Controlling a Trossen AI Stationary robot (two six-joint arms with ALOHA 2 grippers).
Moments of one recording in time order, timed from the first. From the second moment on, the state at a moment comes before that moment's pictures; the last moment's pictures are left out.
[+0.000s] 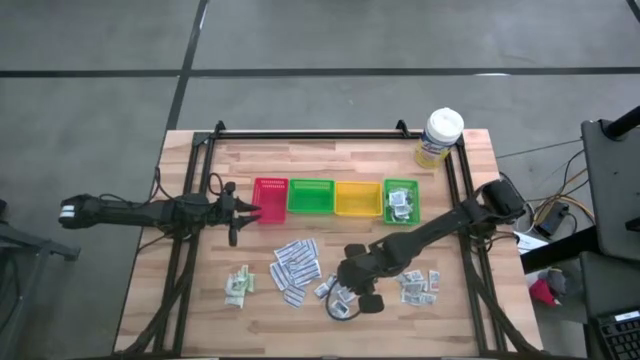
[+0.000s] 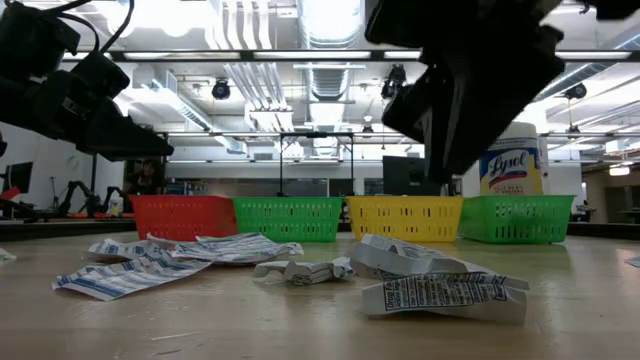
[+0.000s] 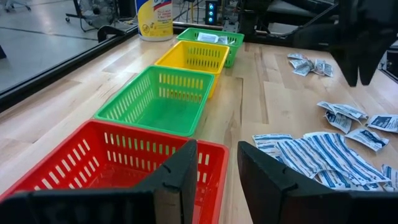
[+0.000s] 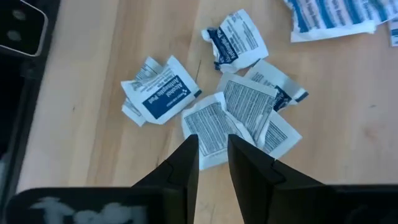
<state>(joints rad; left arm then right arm) 0.02 0.36 0.01 0.04 -0.15 -0.11 0.39 1.84 1.22 -0.46 -0.12 0.28</state>
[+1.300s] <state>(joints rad) 0.02 0.36 0.01 0.04 -0.15 -0.11 0.39 2.01 1.38 -0.57 -0.07 0.06</state>
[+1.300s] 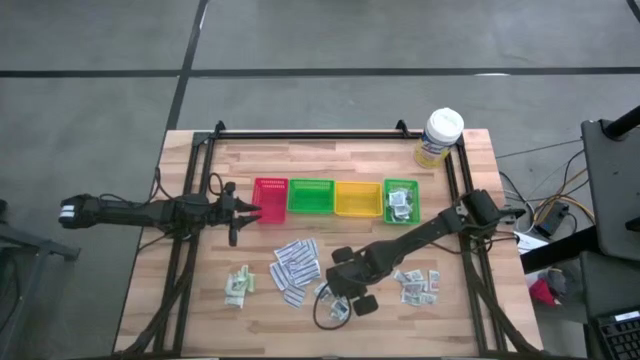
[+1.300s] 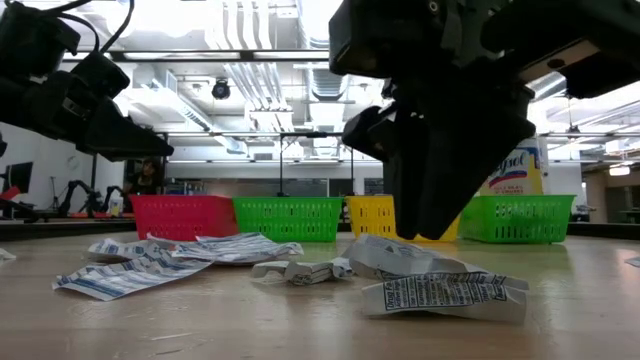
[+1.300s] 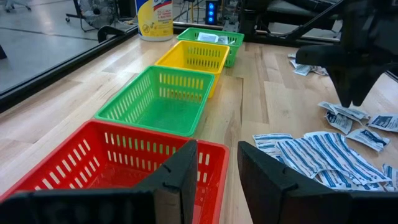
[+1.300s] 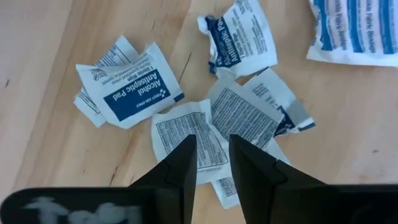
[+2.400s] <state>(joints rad) 0.02 0.36 0.01 0.04 -0.15 -0.11 0.38 2.01 1.33 -0.56 -0.03 0.05</state>
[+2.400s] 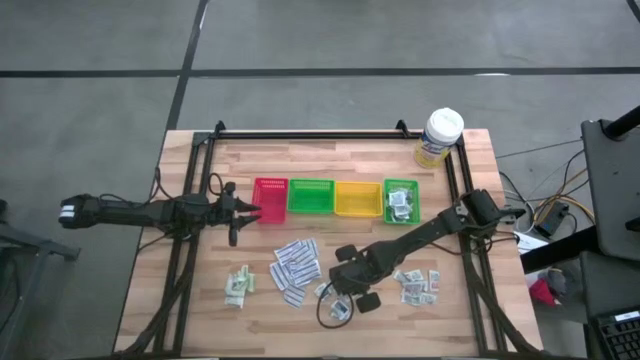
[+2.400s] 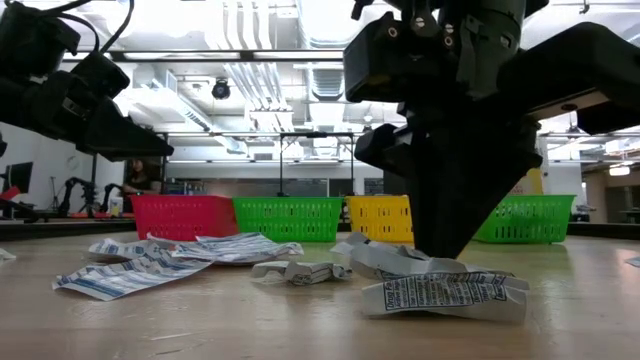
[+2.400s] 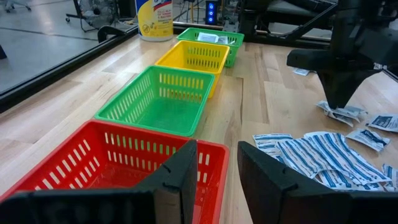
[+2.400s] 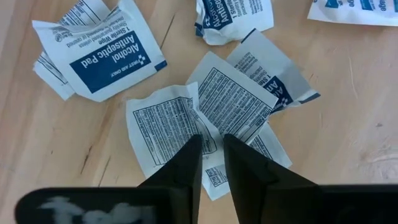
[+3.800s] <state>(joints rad) 0.02 0.36 0.01 0.04 -0.15 -0.10 0.38 2.01 1.44 -0.77 0.02 0.10</state>
